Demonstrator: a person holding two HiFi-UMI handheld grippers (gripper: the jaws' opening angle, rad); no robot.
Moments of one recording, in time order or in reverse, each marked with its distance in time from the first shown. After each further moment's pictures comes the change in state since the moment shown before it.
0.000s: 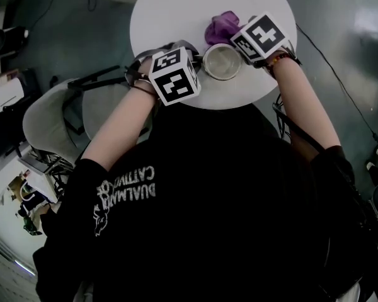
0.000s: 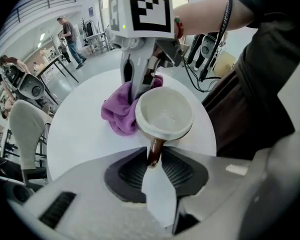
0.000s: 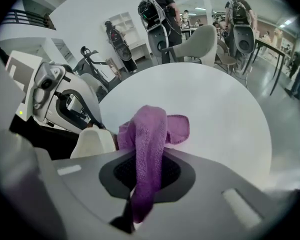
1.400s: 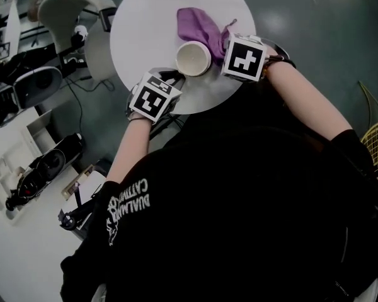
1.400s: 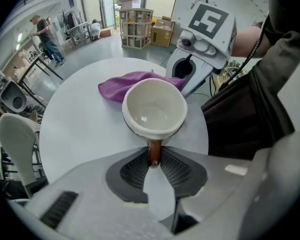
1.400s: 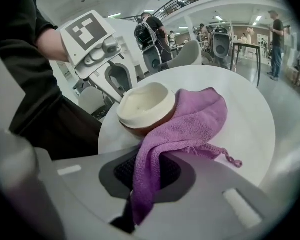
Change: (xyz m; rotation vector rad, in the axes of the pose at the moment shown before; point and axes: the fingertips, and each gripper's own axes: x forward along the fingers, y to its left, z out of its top) left arm 0.008 -0.019 -0.012 0.112 0.150 -0.076; right arm 0.002 0.093 -0.095 0.118 -0.287 0.005
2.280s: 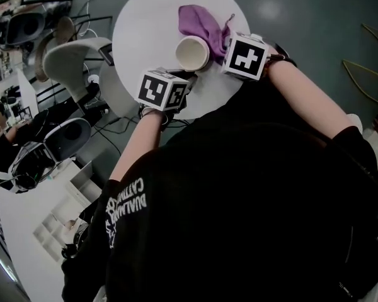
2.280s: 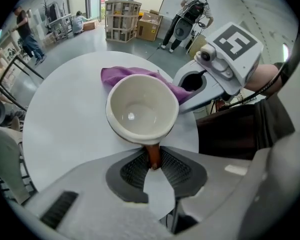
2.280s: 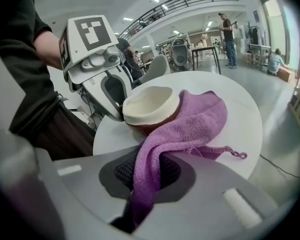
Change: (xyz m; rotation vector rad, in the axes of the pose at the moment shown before) left arm 0.001 -0.020 -0.003 0.108 0.052 -0.160; right arm 0.009 0.035 0.008 0.315 -0.247 -0.247
